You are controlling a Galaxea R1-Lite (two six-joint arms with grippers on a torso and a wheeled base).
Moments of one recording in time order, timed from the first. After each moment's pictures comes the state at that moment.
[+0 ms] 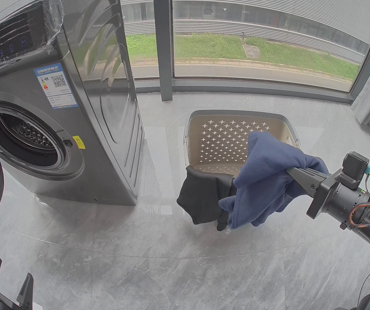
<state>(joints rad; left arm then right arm) 0.00 0.02 -0.02 0.01 0.01 -0.04 0.63 1.39 -0.38 -1.03 -0.07 0.20</state>
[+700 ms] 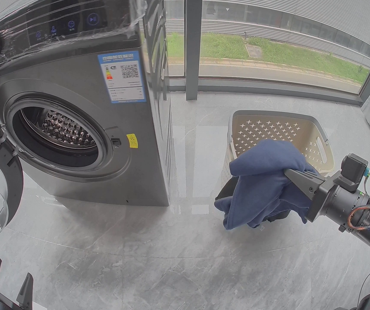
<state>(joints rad) 0.00 0.02 -0.02 0.01 0.01 -0.04 0.65 1.39 -0.37 -1.03 -0.07 0.20</state>
